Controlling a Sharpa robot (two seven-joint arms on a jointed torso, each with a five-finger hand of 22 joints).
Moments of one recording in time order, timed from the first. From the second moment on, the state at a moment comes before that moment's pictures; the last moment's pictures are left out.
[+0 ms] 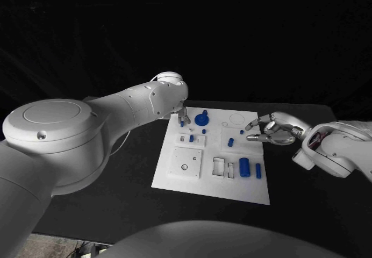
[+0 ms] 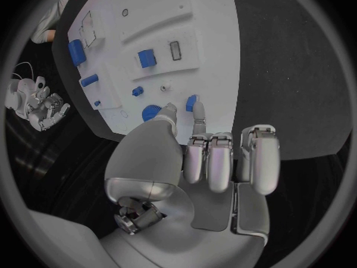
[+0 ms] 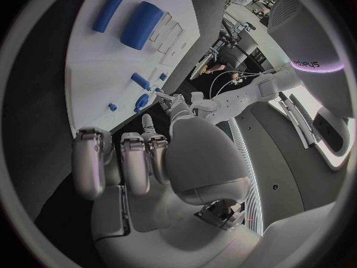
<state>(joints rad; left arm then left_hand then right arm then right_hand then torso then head) 1.29 -0.15 -0.15 0.54 -1.15 0.39 -0.54 1.15 0.00 0.00 0.28 0.22 0.97 0.05 0.37 0.88 1.47 -0.01 1.57 1.31 1.47 -0.05 1.57 1.31 0.02 1.46 0.06 1.52 1.31 1.24 -0.95 -0.22 1.49 -0.96 -0.18 0.17 1.34 0.04 -0.05 0.26 0.12 0.72 0.13 0.24 0.35 1.47 0.04 1.57 1.31 1.47 -0.01 1.57 1.31 0.03 1.45 0.11 1.43 1.31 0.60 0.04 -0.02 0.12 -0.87</state>
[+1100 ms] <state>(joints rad) 1.28 -0.15 -0.15 0.55 -1.20 0.38 -0.50 1.21 0.03 0.04 0.27 0.25 0.96 0.06 0.35 0.92 1.47 -0.01 1.57 1.31 1.47 -0.05 1.57 1.31 0.02 1.46 0.06 1.51 1.31 1.24 -0.96 -0.22 1.49 -0.96 -0.18 0.17 1.34 0.04 -0.05 0.26 0.12 0.72 0.13 0.24 0.35 1.47 0.04 1.57 1.31 1.47 -0.01 1.57 1.31 0.03 1.45 0.11 1.43 1.31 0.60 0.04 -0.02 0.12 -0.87</state>
